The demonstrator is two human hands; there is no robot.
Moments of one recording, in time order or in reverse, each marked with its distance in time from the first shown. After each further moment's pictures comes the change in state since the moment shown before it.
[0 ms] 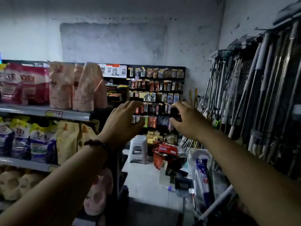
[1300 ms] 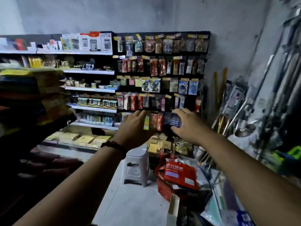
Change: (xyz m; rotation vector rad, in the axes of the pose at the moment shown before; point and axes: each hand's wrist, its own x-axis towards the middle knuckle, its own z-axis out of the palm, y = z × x) left_hand 0.541 -0.440 0.637 0.097 -0.330 -0.154; right_hand 0.672 0.472 0.434 0.022 -0.246 0.134
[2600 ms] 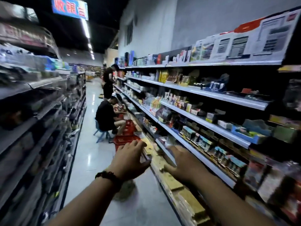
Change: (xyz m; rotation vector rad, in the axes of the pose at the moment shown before) left_hand 0.381 -0.717 0.128 0.487 0.118 -0.940; right_hand 0.860 -0.261 0.479 0.160 -0.385 -0.933
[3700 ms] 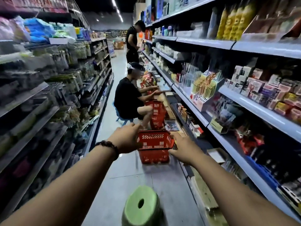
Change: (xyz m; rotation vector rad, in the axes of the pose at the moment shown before) left_hand 0.708 -0.437 0.269 0.097 -0.333 -0.254; right_hand 0.896 0.154 0.254 0.262 -0.248 -0.060
